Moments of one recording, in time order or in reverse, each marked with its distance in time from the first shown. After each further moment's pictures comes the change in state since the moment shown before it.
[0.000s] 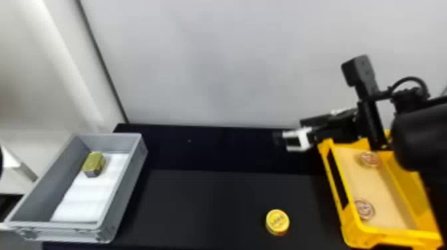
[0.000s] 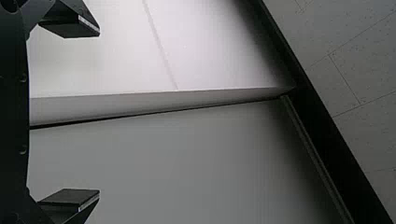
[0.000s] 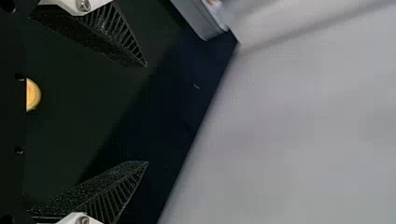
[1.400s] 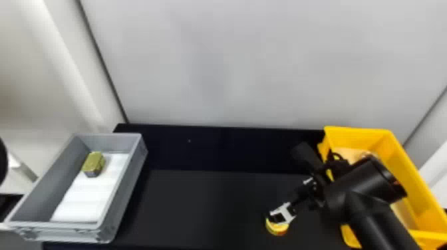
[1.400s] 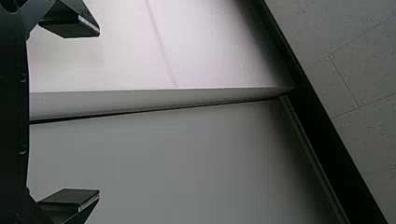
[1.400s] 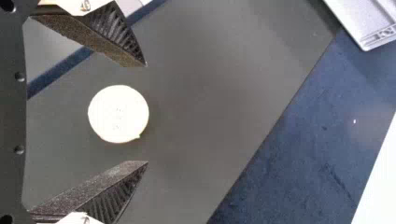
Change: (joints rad) left arm -0.001 -0.008 -0.006 0.015 0.009 -0.027 -0.002; right arm 0.045 0.147 0.051 0.665 0.257 -0.435 0.045
